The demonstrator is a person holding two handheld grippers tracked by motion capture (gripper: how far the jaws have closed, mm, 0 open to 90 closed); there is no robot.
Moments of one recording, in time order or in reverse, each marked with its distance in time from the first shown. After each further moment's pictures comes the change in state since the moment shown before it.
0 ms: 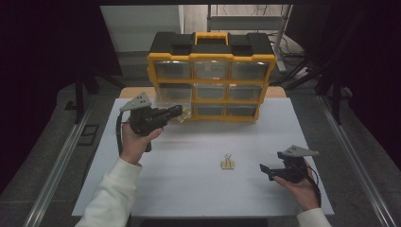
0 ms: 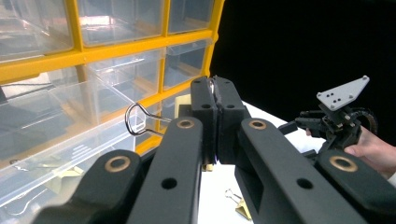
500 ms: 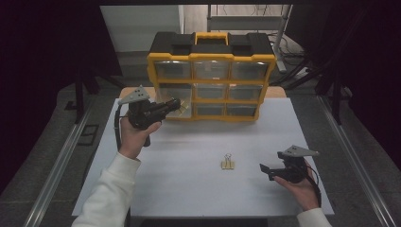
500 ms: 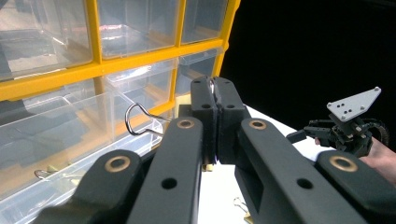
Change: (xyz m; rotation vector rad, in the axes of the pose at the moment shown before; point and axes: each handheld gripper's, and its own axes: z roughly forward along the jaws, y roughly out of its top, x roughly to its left) left arm 0.009 0.011 0.000 -0.008 0.023 -0.009; right arm 0.000 0.000 0.000 -0.001 0.000 0.001
